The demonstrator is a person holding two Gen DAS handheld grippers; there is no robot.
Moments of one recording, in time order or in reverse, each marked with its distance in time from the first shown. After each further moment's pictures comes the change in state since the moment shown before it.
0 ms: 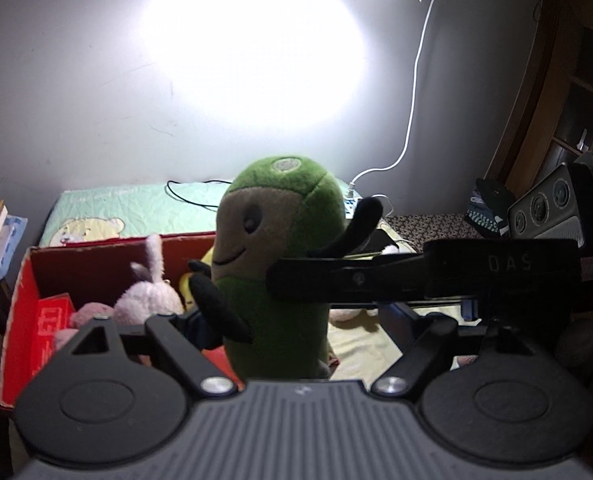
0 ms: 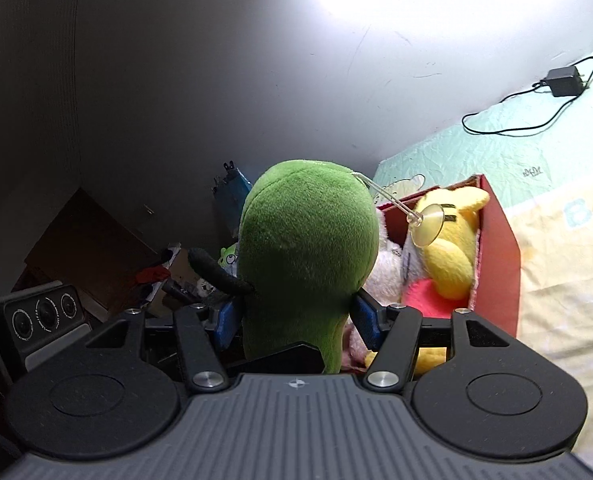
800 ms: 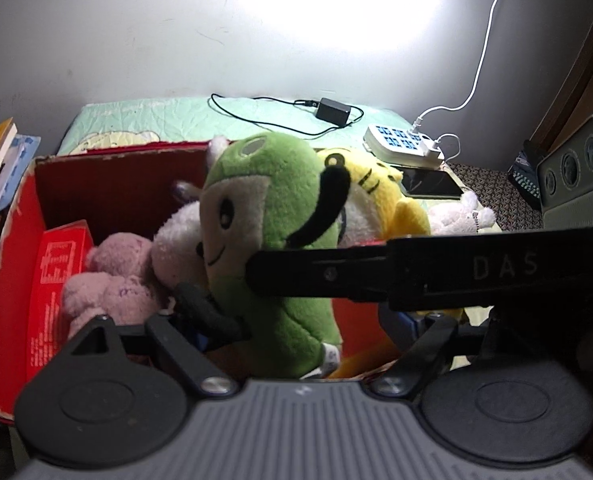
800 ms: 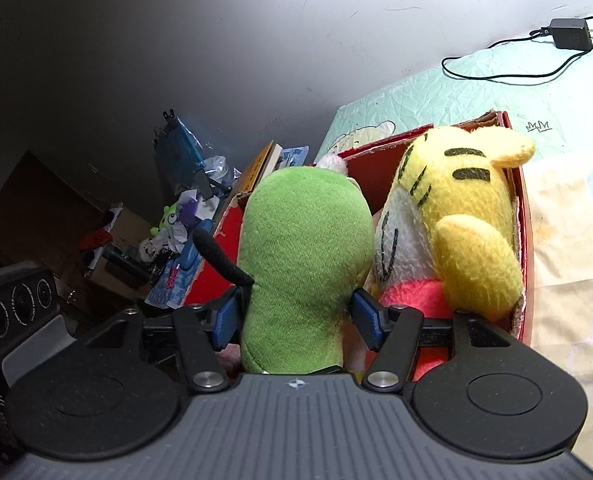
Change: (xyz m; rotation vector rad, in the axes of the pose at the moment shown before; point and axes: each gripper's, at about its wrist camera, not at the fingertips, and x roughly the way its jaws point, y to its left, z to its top) left arm 0.073 0.072 -0.026 -0.092 0.214 0.048; right arm 0.090 -0.029 -0.007 0.012 0.157 -0.165
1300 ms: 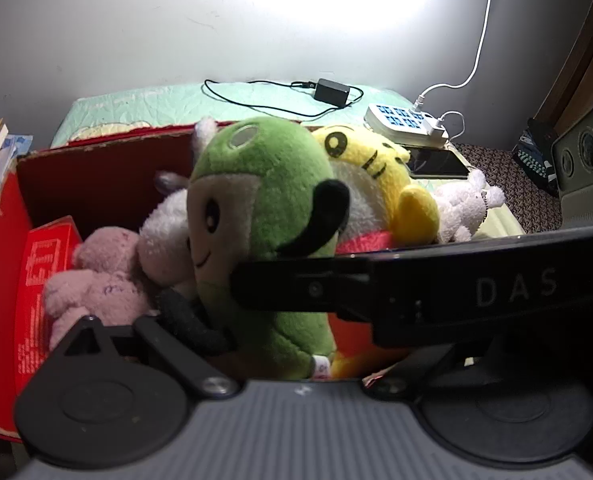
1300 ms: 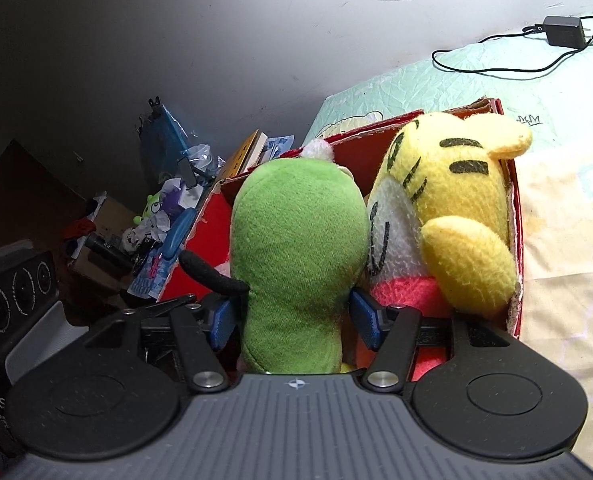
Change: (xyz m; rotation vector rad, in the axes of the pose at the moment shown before) left arm 0.022 -0.002 0.001 0.036 0.049 0.015; right arm 0.007 -0.002 -0.003 -0.005 0.019 -0.044
